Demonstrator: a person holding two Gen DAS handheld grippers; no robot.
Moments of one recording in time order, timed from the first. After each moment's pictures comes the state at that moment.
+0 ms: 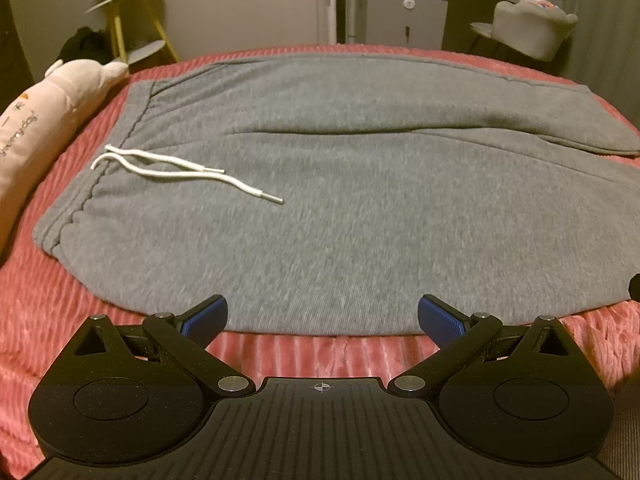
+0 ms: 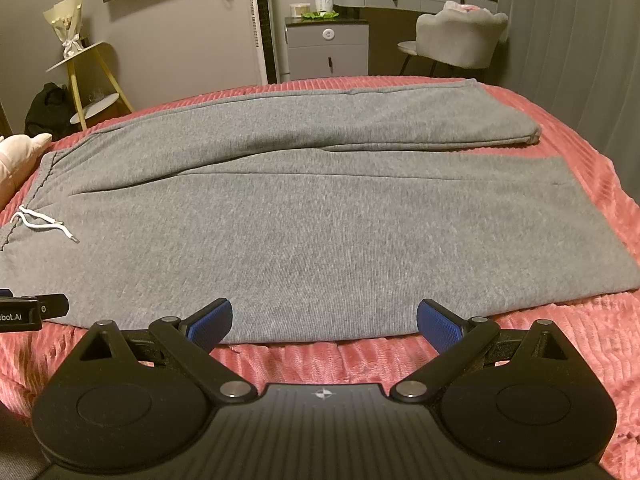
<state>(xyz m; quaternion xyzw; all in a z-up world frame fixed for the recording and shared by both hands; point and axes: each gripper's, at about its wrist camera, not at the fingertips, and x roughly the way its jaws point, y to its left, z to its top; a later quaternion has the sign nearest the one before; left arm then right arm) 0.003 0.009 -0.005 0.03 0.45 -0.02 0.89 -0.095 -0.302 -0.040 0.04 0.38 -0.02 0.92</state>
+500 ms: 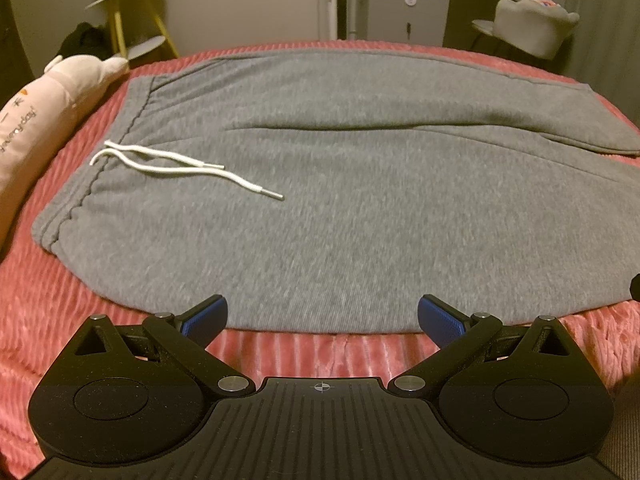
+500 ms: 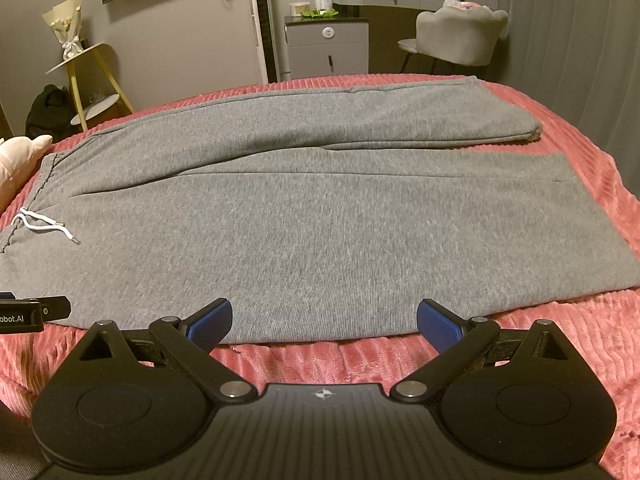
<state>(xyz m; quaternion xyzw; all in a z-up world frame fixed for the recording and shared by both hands) 0.003 0.009 -0.006 0.03 0.45 -0.02 0.89 -0.094 -0.305 -0.042 0.05 0.38 -0.02 0.92</state>
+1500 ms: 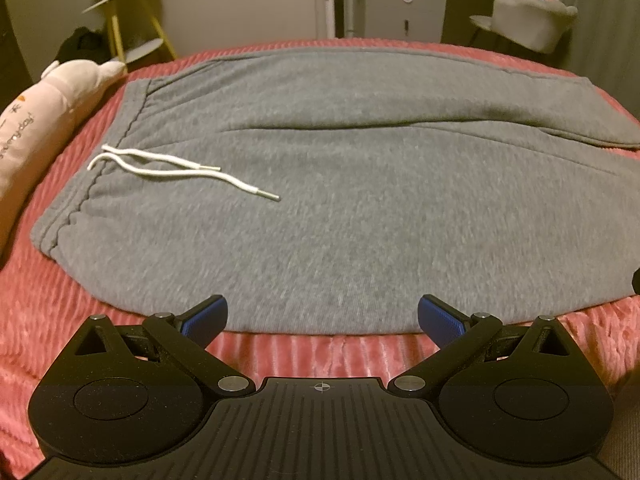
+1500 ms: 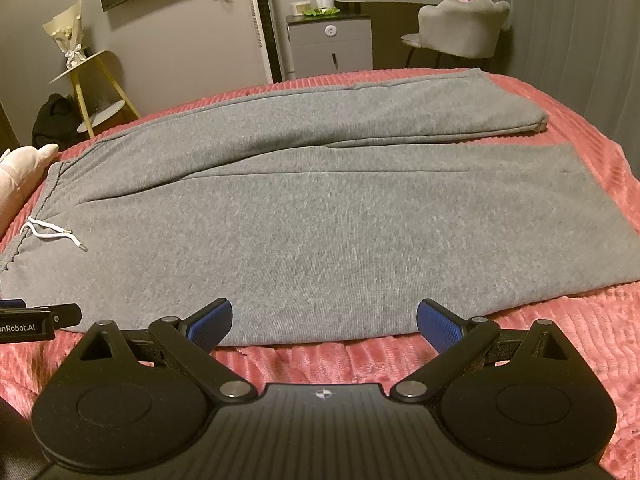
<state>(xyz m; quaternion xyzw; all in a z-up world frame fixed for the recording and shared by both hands) 0.007 0.005 -0.007 0.04 0.45 -0.02 0.89 -0.092 -0.313 -0.045 0.07 0.38 0.00 0.92</state>
